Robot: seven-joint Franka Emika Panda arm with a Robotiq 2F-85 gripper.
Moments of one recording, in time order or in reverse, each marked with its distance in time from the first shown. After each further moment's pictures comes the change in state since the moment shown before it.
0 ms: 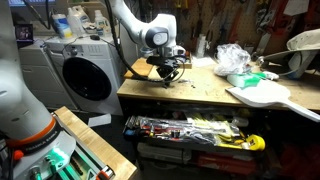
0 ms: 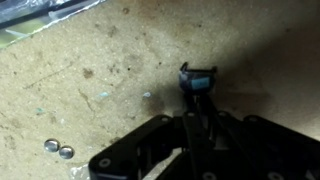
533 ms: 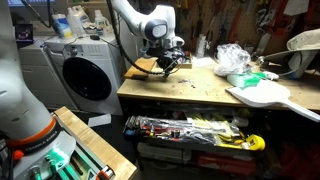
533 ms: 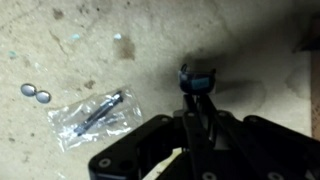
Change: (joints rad) arm 0.000 -0.008 0.057 0.073 0.074 -0.010 0.000
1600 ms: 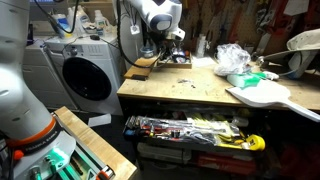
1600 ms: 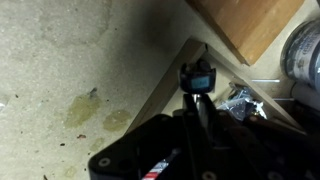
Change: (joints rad) arm 0.019 0.180 0.077 0.344 0.375 -0.114 0.374
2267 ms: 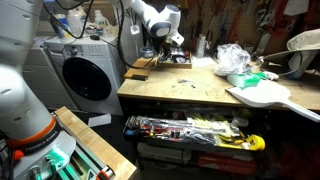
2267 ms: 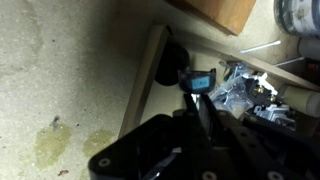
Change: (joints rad) arm 0.035 0.100 0.001 0.072 0.064 0.093 0.261
